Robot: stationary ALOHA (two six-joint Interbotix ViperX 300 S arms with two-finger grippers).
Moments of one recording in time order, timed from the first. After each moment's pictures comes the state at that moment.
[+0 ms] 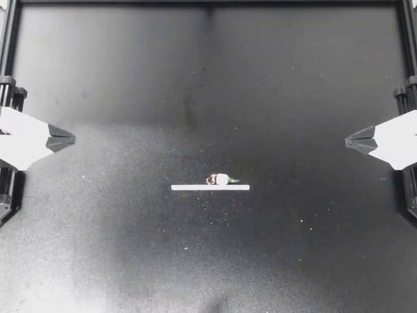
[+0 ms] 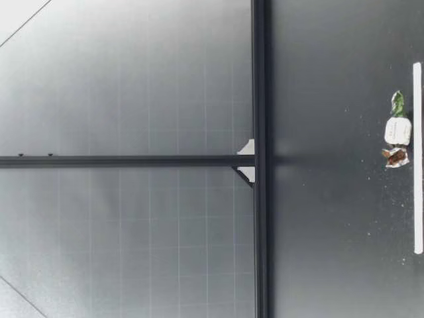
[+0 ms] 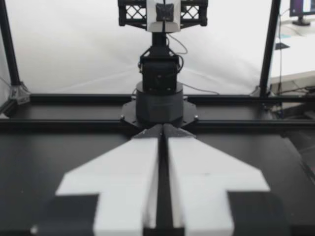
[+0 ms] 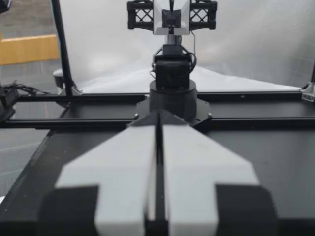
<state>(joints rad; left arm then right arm) 0.00 -0.96 1.17 0.00 -0.30 0.00 -0.01 -0.96 1.17 0.00 -0.30 0.00</state>
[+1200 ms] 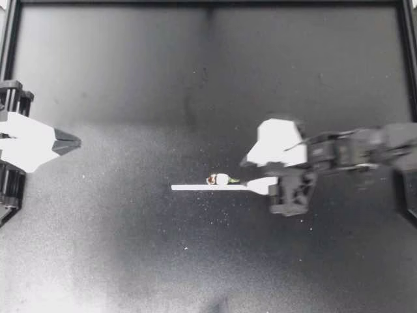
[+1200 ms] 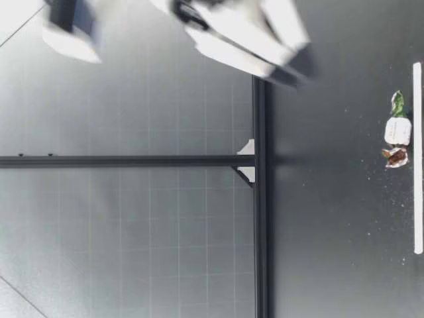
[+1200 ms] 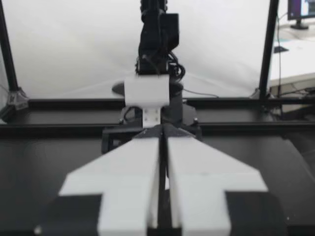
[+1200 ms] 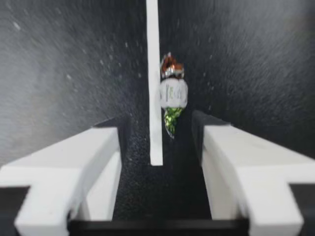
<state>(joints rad) -0.01 -0.92 1.21 0.00 -0.40 0.01 -0.06 -0.02 0.83 -0.01 0.03 0.00</state>
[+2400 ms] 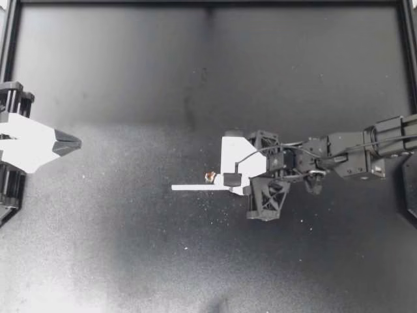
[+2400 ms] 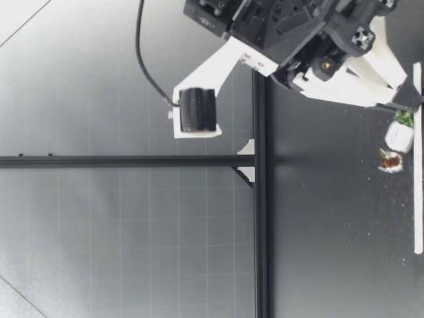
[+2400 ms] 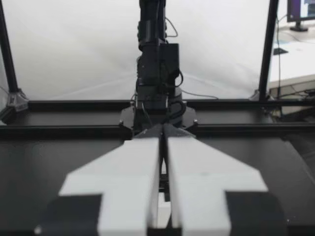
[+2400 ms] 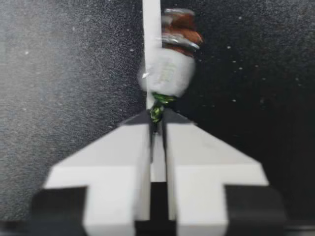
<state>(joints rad) -0.01 -0.91 1.21 0.00 -0.42 0.01 -0.06 0.22 0.68 -0.01 0.17 0.00</state>
